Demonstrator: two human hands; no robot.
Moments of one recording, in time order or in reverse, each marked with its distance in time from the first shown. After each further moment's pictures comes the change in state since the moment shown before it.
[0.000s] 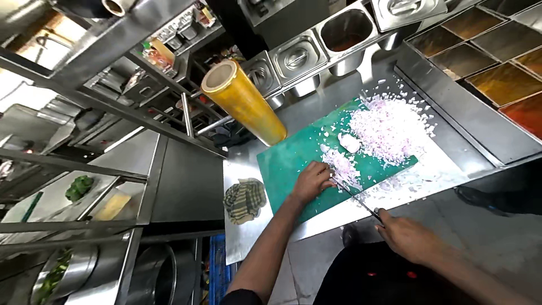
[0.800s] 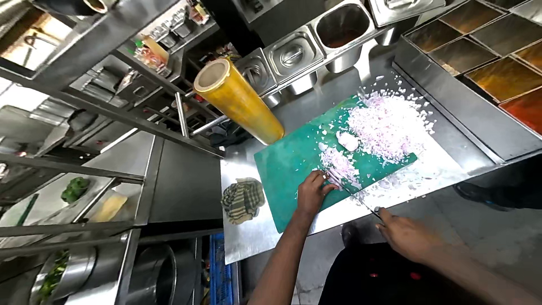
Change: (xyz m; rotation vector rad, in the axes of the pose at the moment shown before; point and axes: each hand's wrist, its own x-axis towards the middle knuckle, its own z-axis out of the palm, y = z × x) left_hand -0.025 0.034 0.032 0.004 0.252 -0.336; right_hand -0.006 0.001 -0.004 -0.032 0.005 -0.005
